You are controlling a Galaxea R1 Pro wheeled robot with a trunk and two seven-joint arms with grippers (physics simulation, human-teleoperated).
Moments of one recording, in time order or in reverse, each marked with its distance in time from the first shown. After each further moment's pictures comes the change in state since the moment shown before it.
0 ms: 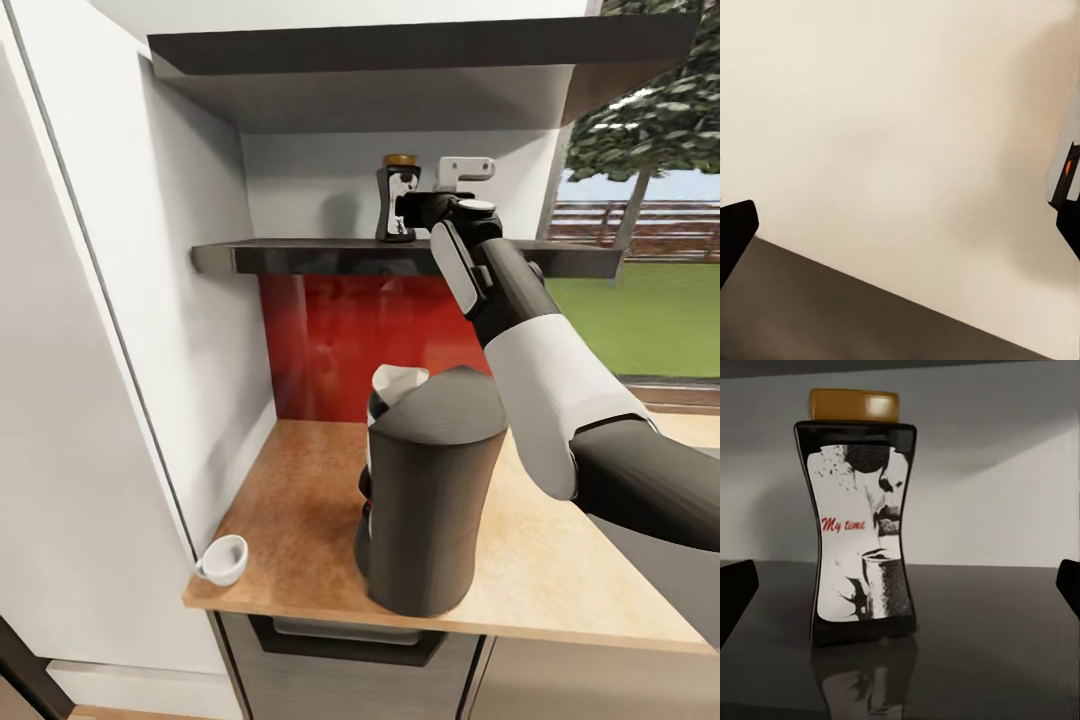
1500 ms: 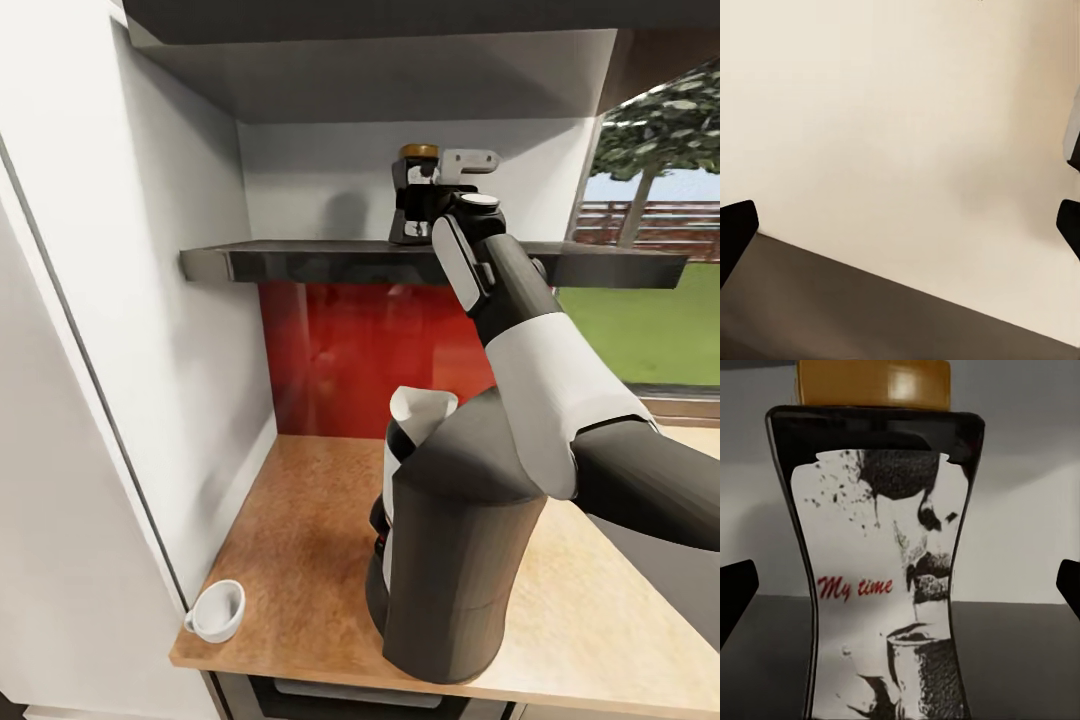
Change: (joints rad) left arm 0.047 0.005 0.000 0.004 -0.050 0.011 -0.001; right arm 0.000 0.000 -0.004 -0.028 0.003 0.000 -0.002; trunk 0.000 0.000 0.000
